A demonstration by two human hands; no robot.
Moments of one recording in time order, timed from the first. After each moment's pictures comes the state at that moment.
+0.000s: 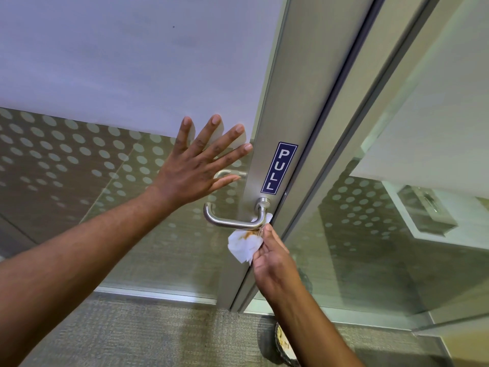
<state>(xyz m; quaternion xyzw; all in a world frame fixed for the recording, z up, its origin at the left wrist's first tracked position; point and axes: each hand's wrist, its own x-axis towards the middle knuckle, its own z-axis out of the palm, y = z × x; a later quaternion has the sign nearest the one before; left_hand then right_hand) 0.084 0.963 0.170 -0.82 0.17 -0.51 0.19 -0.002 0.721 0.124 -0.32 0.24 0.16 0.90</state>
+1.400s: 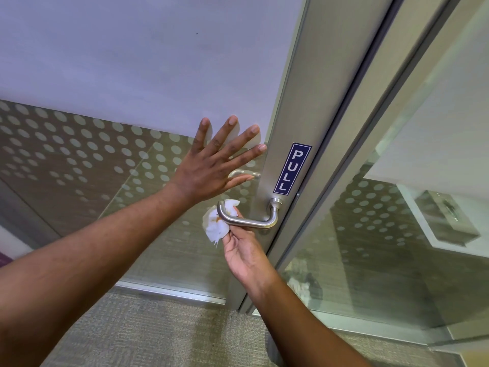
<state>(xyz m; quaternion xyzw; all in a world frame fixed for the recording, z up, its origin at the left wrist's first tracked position) 0.080 0.961 0.172 -0.83 0.16 -0.49 0.18 0.000 0.793 0.118 -0.26 0.15 0.27 0.91</state>
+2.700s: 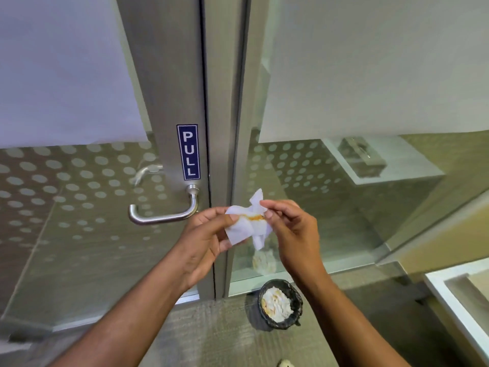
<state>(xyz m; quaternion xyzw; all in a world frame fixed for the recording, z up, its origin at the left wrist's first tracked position) -0.023 0.762 0.152 -0.49 -0.05 0.13 -0.86 -0.030 0.574 0.165 -0.70 -0.02 -0.11 0.70</state>
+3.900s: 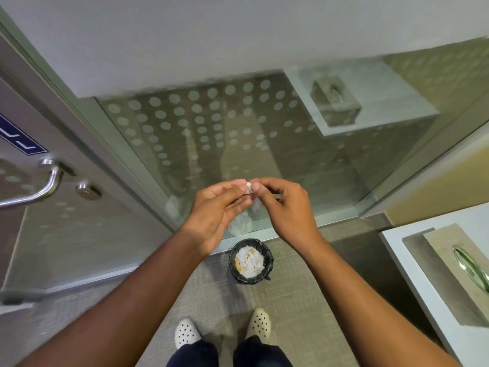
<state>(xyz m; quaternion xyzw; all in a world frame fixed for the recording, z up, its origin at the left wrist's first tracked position) 0.011 0.499 0.110 -0.52 -0.15 0.15 -0.83 -0.001 0.331 0.121 -0.83 -0.03 -0.05 0.56</state>
